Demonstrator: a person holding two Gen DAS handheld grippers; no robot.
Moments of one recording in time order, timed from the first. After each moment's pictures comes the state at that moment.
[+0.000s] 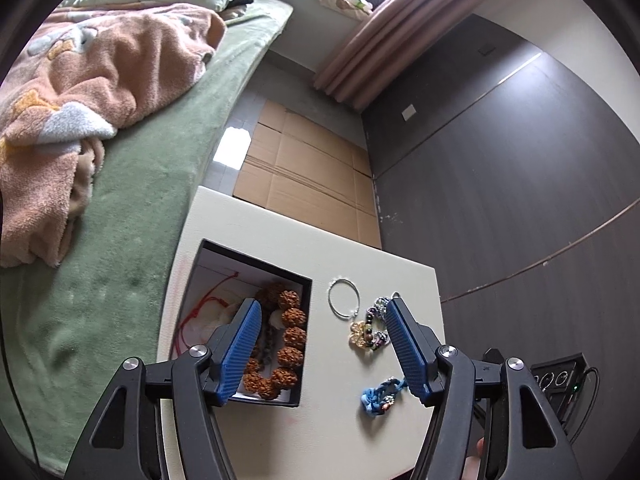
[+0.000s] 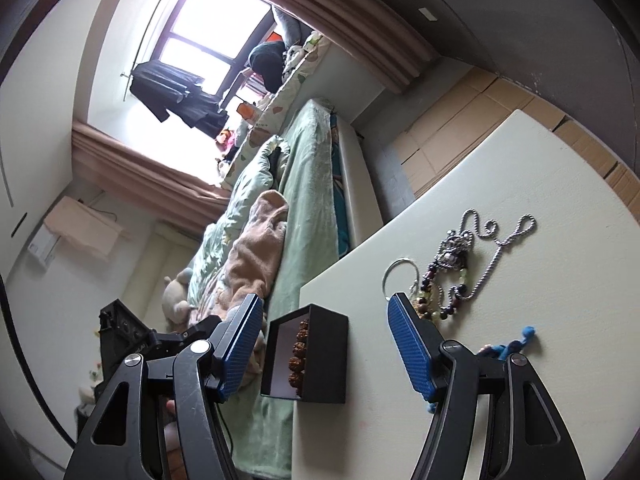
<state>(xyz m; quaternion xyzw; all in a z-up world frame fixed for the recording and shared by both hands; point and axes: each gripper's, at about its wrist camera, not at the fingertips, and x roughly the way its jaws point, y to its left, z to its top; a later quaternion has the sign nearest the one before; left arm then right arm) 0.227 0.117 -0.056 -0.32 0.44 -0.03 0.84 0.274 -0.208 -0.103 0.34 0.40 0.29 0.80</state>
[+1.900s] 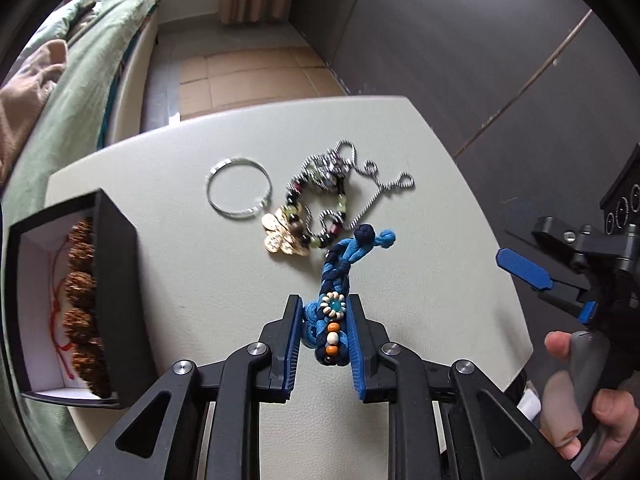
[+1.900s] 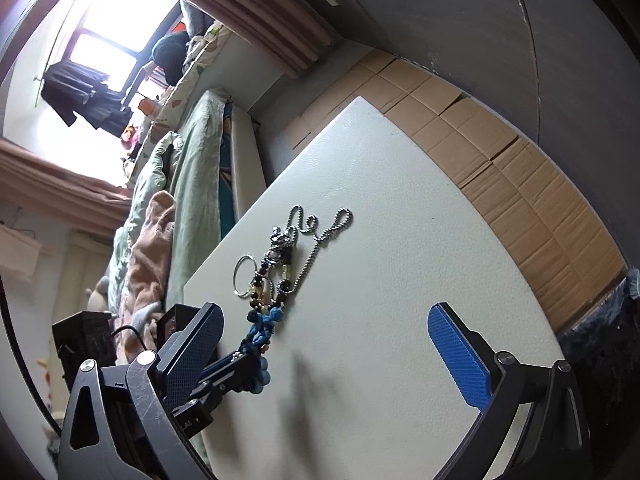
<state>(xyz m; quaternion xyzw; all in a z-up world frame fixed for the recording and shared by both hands) 0.257 -0.045 -0.126 -0.09 0.55 -0.11 0.82 0.291 -0.274 -0.139 0.28 0.50 0.16 0.81</state>
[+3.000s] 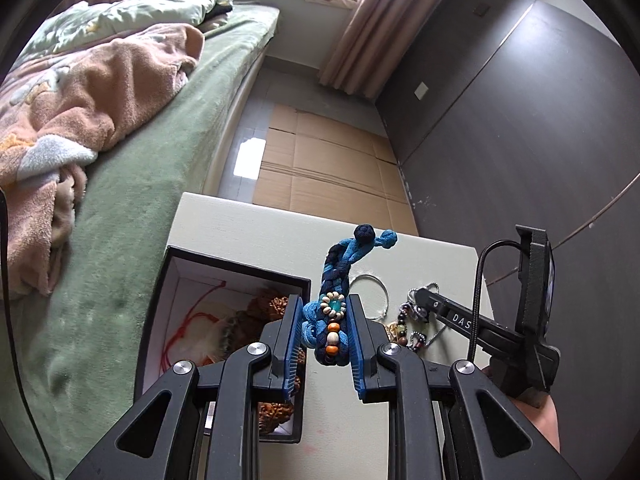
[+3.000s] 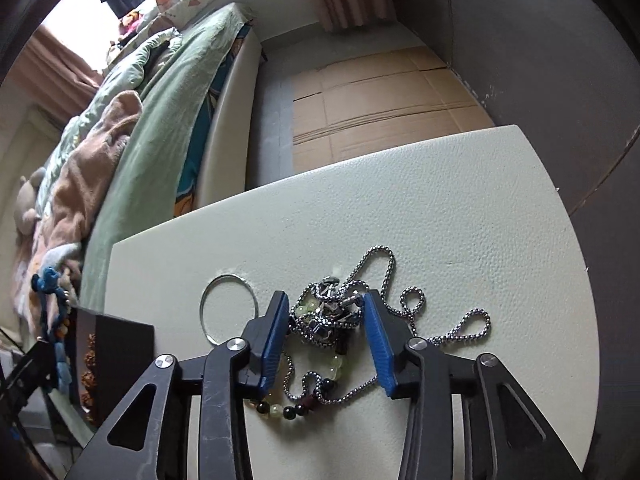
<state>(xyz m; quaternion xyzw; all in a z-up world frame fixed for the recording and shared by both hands) 0.255 0.074 -0.084 -0.23 0.45 0.02 0.86 0.382 -0.151 -0.162 0.05 0.55 0.15 0.82</state>
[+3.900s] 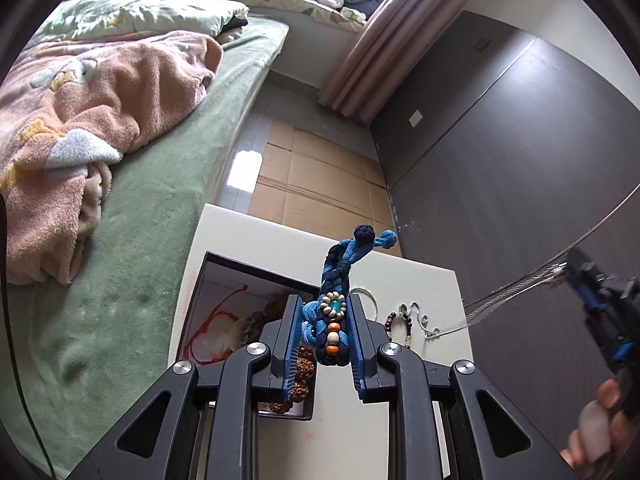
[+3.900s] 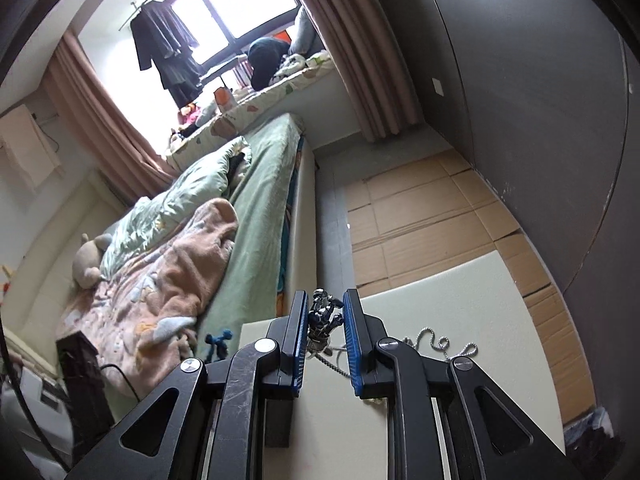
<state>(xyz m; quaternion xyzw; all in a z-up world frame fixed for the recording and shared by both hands) 0.223 0.105 -0.061 -0.28 0.42 0.01 0.87 0.292 -0.169 0.031 0.13 0.37 0.21 0.90</state>
